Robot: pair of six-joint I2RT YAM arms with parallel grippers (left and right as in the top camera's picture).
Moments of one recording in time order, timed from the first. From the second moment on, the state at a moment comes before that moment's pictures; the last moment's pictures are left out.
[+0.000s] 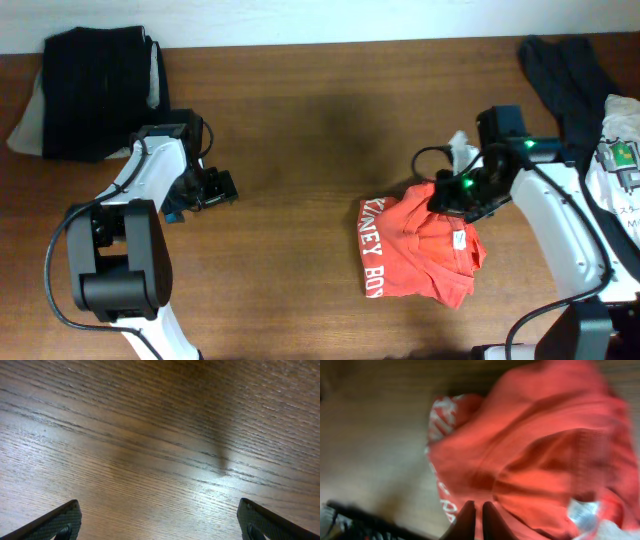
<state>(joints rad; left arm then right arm) 0.00 1.99 1.36 -1.01 -0.02 -0.36 0.01 1.55 1.22 -1.13 -0.42 0.10</state>
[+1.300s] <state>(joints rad) 0.00 1.99 1.36 -1.01 -0.02 -0.36 0.03 1.82 1.70 -1.45 -0.47 -0.02</state>
